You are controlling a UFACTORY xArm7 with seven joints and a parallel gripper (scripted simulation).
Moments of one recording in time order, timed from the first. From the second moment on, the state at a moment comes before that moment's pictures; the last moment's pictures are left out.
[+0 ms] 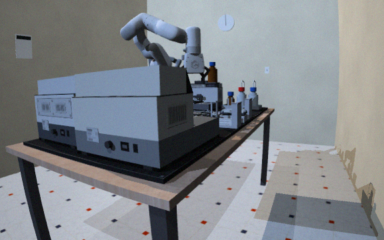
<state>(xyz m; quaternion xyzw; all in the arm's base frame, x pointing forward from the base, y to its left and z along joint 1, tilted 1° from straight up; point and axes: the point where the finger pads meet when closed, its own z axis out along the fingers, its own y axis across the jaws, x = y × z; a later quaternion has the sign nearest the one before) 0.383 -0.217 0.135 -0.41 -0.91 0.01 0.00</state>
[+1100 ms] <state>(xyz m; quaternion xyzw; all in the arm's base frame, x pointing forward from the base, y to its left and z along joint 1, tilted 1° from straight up) 0.367 -0.122 0.134 -0.27 -0.96 0.01 0.00</state>
